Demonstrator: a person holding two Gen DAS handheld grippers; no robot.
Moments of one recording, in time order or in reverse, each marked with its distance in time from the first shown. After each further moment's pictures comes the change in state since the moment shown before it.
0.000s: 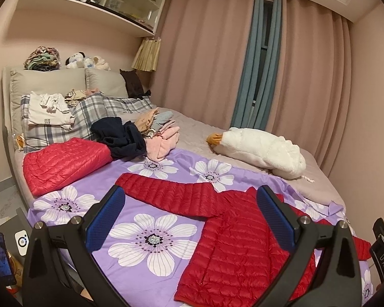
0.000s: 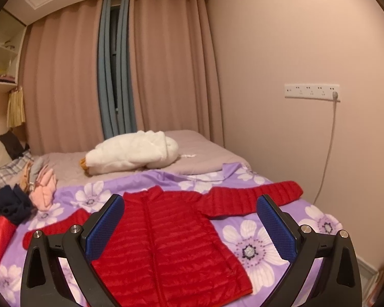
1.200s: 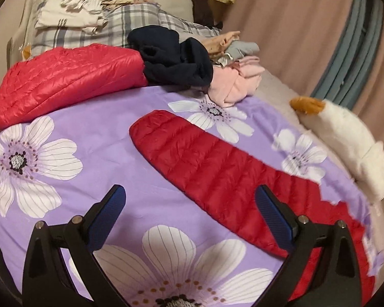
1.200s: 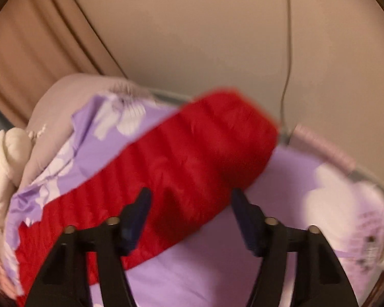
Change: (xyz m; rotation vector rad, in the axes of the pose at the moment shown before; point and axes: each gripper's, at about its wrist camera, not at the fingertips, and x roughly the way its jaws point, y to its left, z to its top) left arm 0.329 0.124 -0.072 -0.277 0.299 0.298; right arm 0.401 -0.312 -0.083 0.537 0.598 -0.319
